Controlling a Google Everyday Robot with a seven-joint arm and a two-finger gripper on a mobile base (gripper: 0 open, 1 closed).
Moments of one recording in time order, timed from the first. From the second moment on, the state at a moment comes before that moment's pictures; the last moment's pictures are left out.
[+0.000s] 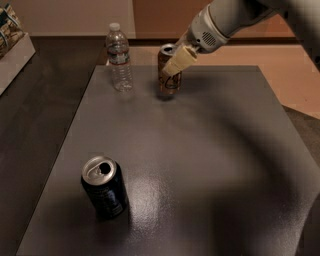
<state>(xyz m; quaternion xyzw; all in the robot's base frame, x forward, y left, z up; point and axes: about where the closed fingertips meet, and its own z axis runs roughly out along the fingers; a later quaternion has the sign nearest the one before) 0.653 -0.042 0.949 -0.58 0.72 0.16 0.33</state>
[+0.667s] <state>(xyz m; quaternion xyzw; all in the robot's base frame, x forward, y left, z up) 0.668 -0.003 0.928 -0.56 0.76 0.15 0.31</state>
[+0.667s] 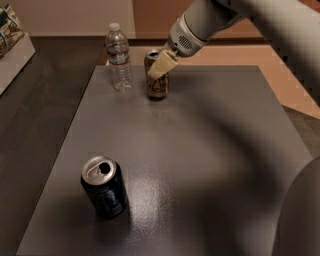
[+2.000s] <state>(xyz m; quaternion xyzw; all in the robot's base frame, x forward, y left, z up) 0.688 0.020 0.911 -0.54 0.75 0.18 0.33</state>
